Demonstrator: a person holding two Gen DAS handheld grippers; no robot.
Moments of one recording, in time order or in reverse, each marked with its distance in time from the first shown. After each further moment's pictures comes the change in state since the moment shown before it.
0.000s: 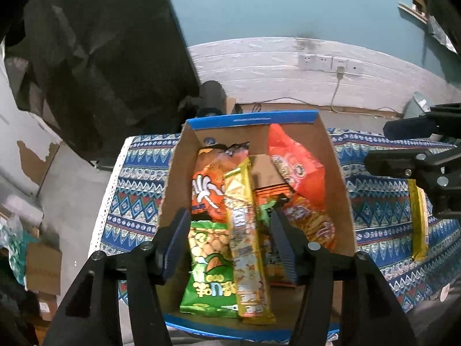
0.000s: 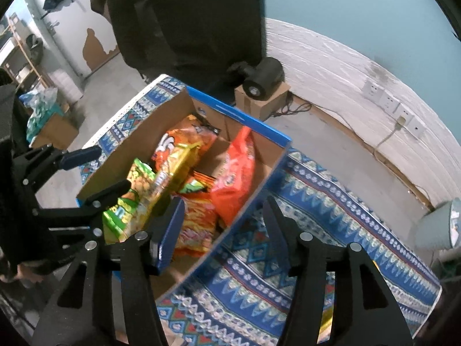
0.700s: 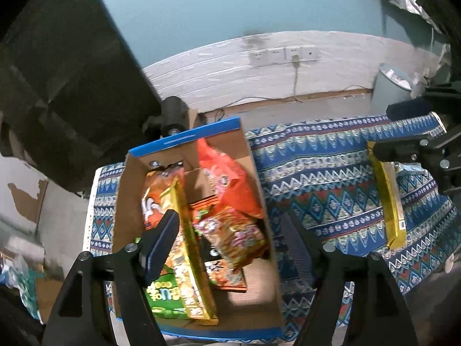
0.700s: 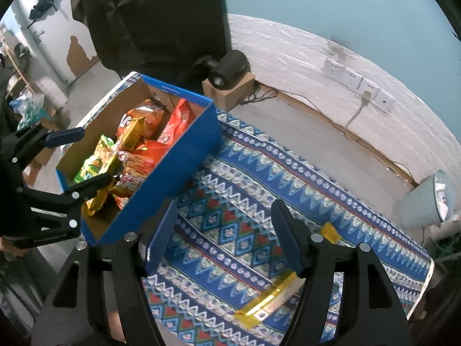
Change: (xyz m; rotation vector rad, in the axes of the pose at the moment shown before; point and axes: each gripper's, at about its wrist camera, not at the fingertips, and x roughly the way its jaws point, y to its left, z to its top) left arm -0.022 -0.096 0.008 0.186 -0.015 -0.056; right arm -0.051 -0.081 -0.067 0.061 -0.009 -0.059
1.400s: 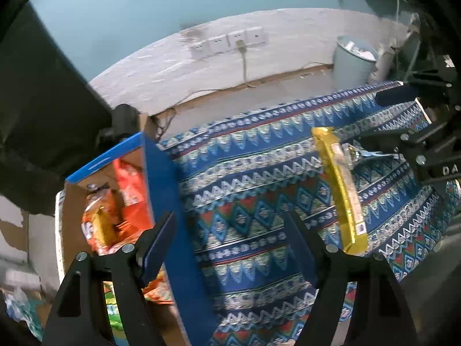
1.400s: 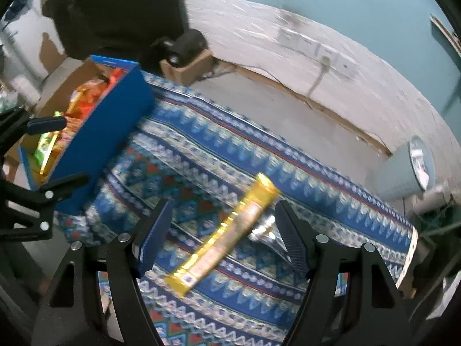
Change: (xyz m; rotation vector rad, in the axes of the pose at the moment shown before) left arm 0.021 -0.110 0.026 0.147 0.067 -0.130; right arm -0.001 -0.097 -0.065 0.076 0.084 -0.121
